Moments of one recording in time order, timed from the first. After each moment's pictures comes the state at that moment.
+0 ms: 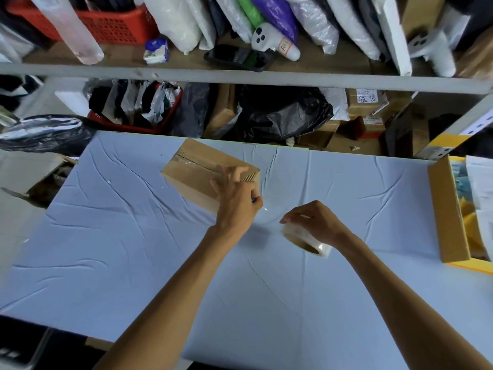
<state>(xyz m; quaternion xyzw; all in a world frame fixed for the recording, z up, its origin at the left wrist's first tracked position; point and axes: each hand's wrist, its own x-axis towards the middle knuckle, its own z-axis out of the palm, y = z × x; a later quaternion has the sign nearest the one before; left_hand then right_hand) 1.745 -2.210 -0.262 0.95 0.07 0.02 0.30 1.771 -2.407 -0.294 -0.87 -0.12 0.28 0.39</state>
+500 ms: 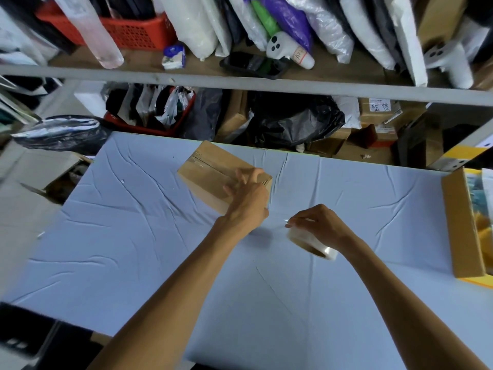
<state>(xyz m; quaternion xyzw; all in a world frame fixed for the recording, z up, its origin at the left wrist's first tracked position) 1.758 -2.210 -0.242 0.96 0.05 -0.15 0.21 1.777 -2.397 -0.295 -0.87 -0.14 0.28 0.37</state>
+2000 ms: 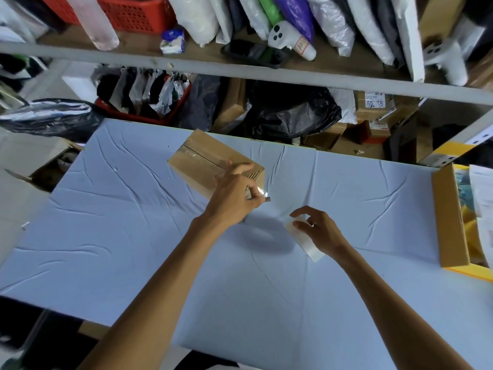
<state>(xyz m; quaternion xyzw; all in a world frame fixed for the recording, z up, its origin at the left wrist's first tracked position) 1.727 -2.180 -0.229 0.93 0.04 -0.06 0.37 1.744 -2.402 -0.315 -0.88 -0.06 0.23 0.42</state>
